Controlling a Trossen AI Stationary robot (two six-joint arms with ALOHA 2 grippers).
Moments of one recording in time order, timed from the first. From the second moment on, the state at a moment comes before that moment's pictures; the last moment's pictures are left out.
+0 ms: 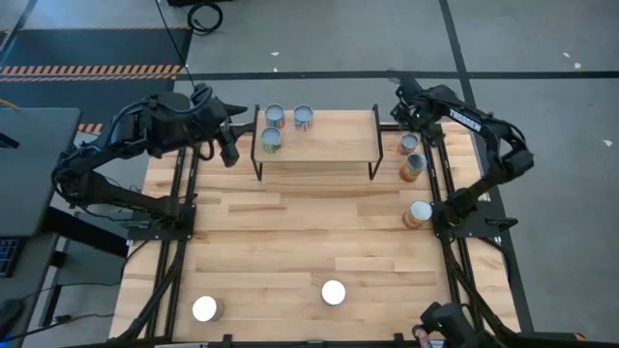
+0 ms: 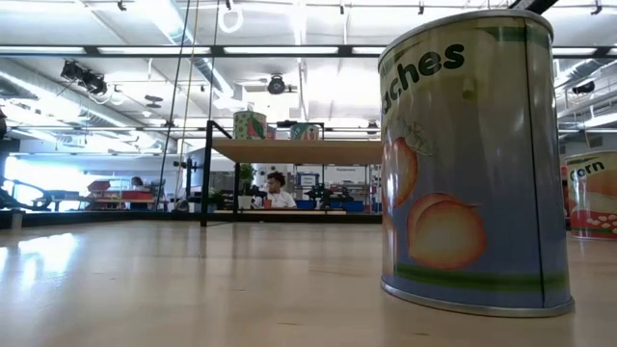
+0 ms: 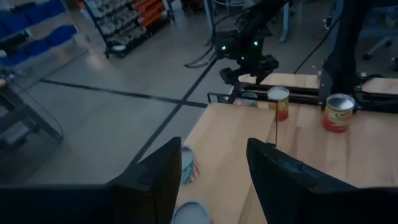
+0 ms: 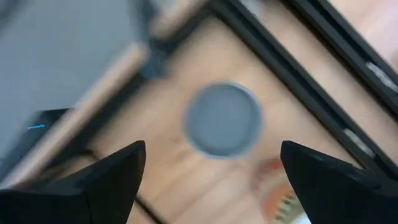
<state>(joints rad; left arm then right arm) 0.17 1.16 1.65 -0.82 -0.39 0.11 -1.06 1.50 1.17 -1.05 0.19 1.31</state>
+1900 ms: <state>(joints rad) 0.26 1.14 1.65 -0.92 -0.47 0.07 -1.04 1.49 1.01 -0.77 0.28 1.53</state>
